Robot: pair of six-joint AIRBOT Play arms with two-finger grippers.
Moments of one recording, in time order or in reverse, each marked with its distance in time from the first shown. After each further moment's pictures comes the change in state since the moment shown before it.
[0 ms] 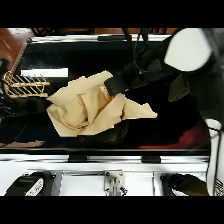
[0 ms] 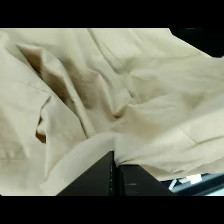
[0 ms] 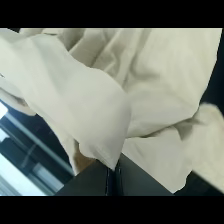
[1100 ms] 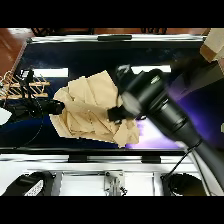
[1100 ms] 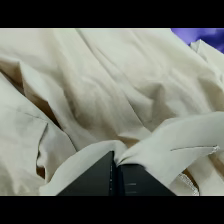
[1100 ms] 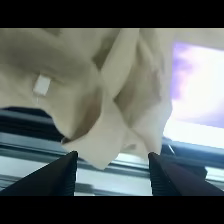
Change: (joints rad) left arm -0.116 -0.048 -0.170 -0.005 0.300 0.079; right arm 0.242 0.058 -0.385 -0.310 0.132 0.596
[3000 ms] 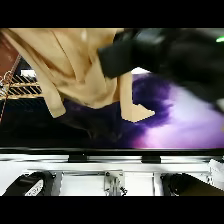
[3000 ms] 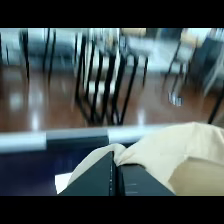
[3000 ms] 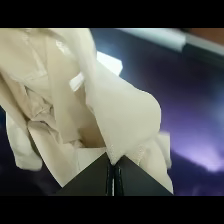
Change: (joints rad) left arm 0.028 0.016 0.619 0.016 0.266 -0.031; right arm 0.053 0.138 0.416 -0.204 -0.457 -0.374
